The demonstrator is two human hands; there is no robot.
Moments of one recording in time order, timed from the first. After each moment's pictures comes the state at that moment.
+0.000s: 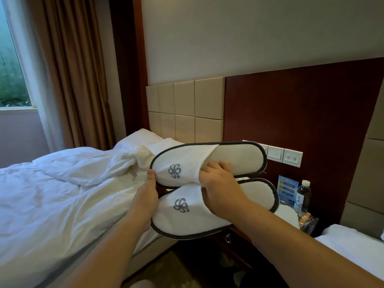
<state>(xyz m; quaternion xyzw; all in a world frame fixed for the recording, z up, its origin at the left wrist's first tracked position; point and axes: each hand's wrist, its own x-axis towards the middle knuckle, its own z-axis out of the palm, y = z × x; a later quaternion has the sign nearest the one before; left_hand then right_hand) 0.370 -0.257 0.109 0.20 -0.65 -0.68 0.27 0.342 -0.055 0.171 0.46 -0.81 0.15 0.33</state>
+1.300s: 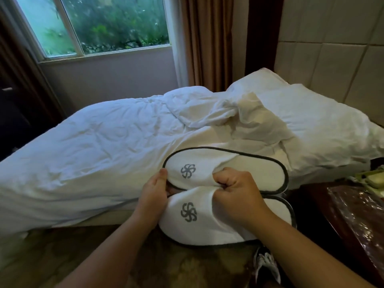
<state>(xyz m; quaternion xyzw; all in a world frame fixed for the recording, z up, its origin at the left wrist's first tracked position) 0.411 -0.377 0.005 0.48 -0.62 -0.48 0.40 0.241 -0.245 0.046 0.61 -0.61 0.50 -0.07</state>
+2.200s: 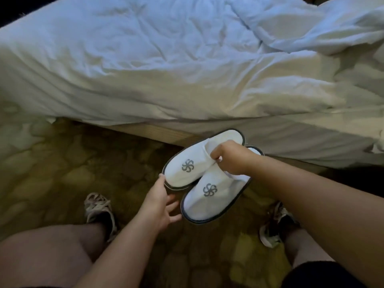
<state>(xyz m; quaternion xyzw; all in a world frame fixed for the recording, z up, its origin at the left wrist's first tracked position) 0.624 -0.389 -0.176 0.63 -0.10 -0.73 0.25 0.396 -0.438 -0.137 0.74 -0.64 0.00 -0.21</state>
